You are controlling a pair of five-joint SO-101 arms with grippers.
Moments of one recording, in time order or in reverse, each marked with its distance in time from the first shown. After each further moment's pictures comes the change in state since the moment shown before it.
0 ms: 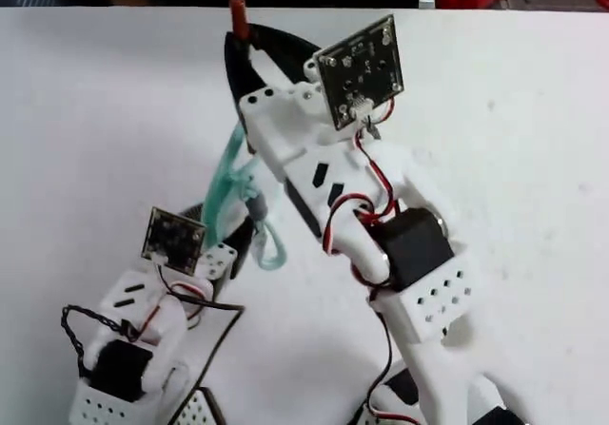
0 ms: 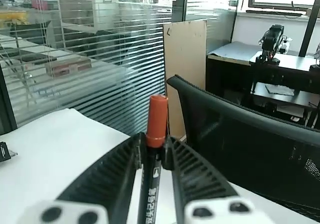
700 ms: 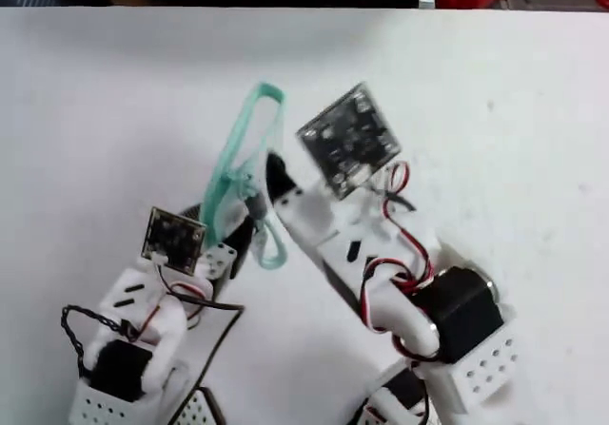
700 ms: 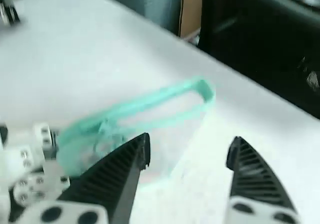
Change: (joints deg) left arm 0.0 0.0 0.0 0.0 0.0; right arm -2.1 -14.2 6.2 36.0 7.7
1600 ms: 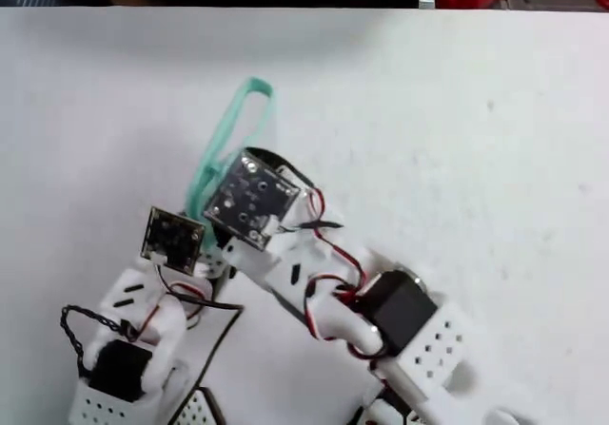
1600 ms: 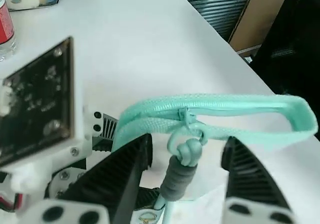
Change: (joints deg) left arm -0.2 0.0 0.0 0.0 0.0; right arm -12.0 1.1 13.5 -15.4 8.8
